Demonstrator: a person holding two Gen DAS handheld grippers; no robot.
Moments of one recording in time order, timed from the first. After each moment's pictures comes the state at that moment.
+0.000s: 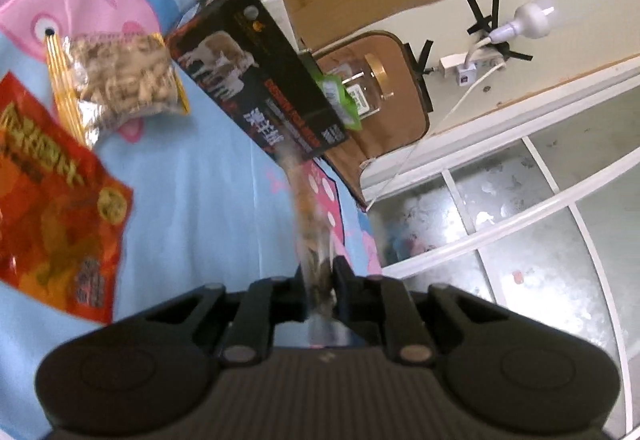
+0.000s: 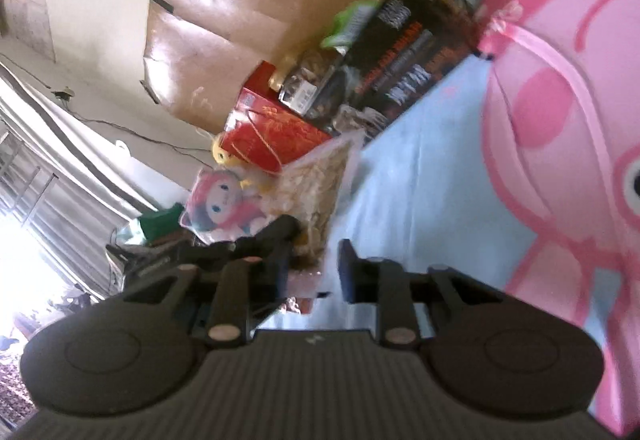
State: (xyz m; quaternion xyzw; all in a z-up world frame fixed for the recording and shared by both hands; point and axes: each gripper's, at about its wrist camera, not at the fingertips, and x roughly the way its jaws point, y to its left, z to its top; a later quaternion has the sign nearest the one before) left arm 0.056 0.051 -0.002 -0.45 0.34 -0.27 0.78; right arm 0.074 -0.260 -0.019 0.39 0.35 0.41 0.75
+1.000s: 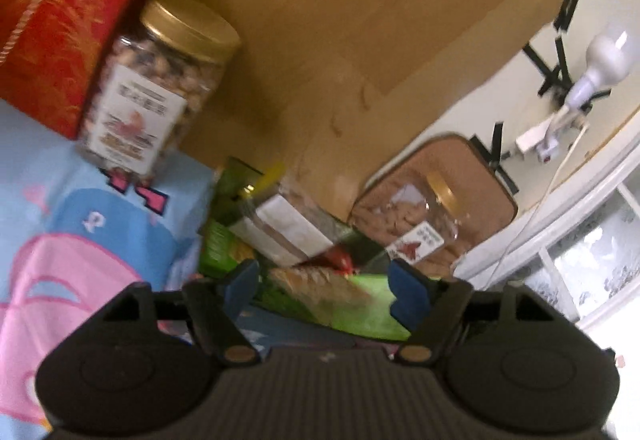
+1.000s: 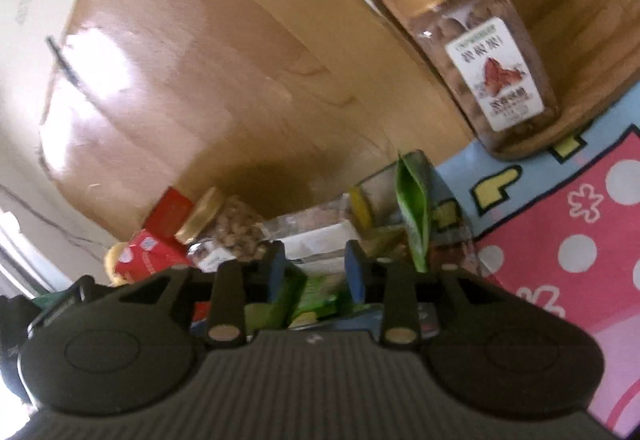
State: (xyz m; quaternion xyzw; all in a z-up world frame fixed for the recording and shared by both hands) left arm 0.197 0.075 0.091 -0.35 0.32 -0.12 0.87; right arm 0.214 -0.227 0.051 0.32 0.31 0.26 0.86
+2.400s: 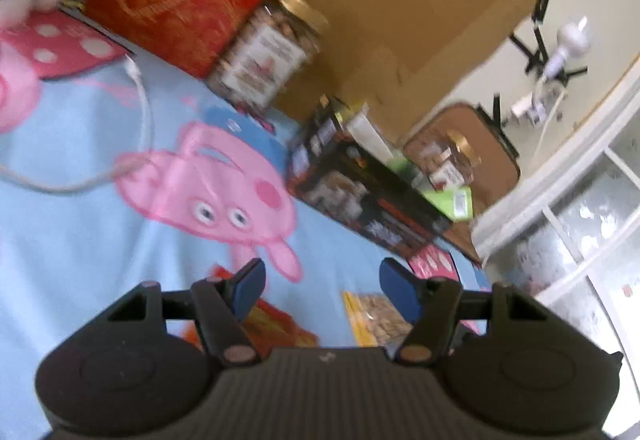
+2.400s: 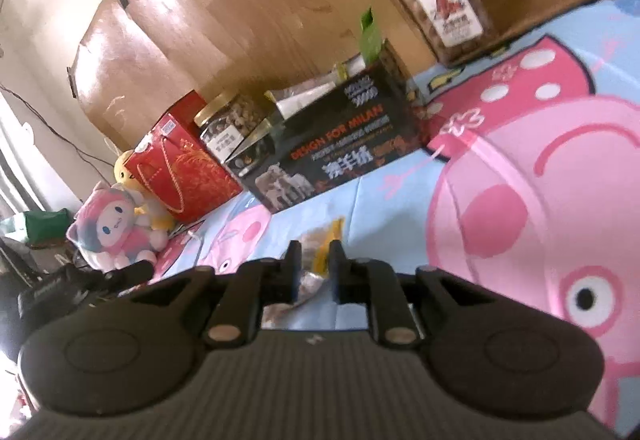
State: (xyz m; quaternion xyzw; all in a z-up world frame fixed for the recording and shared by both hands) left arm 0.041 0.107 0.030 -0.32 0.31 -0.12 0.89; right arm 0.077 -0.230 0.004 0.26 0.30 0.26 0.88
